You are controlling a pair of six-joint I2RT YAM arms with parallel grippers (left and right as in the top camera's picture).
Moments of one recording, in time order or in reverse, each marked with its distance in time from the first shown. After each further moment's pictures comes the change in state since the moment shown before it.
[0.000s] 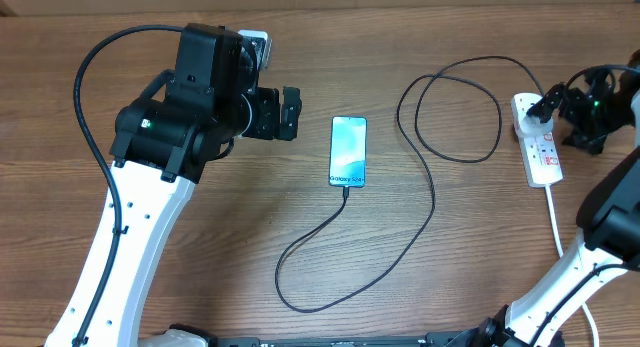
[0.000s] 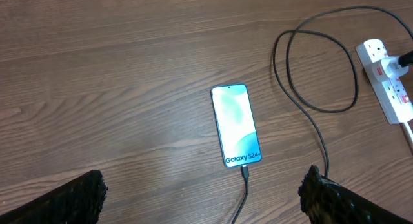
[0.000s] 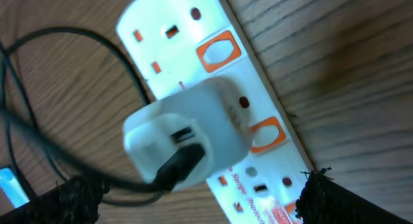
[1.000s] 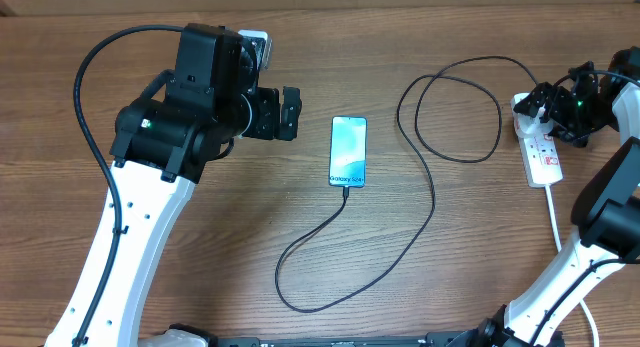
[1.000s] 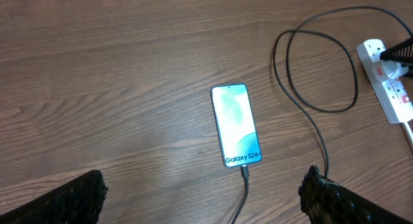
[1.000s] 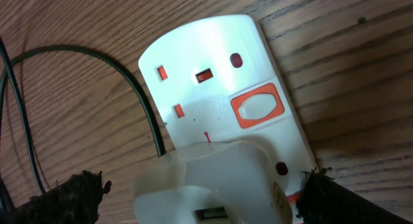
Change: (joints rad) left arm 0.000 0.000 0.000 0.000 0.000 0.000; right arm 0.040 0.013 -0.072 0.174 -0.034 -0.023
